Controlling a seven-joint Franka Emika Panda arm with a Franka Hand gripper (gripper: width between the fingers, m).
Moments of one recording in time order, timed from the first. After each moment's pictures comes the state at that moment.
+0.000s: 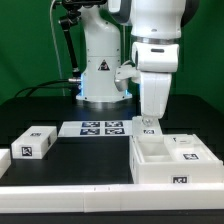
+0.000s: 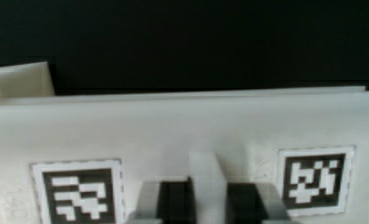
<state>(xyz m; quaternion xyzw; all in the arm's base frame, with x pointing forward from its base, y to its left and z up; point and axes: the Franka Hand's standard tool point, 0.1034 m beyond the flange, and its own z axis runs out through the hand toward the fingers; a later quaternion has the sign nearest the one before) 0.461 0.066 0.062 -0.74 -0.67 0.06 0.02</state>
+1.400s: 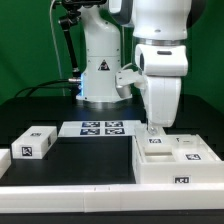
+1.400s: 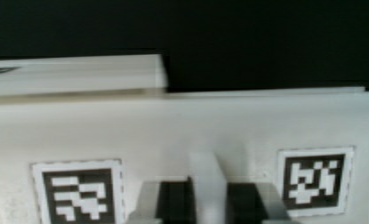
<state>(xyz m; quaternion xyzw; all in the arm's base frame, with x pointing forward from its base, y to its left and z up) 0.517 0.065 0.061 -0.72 -0.69 0.04 0.01</state>
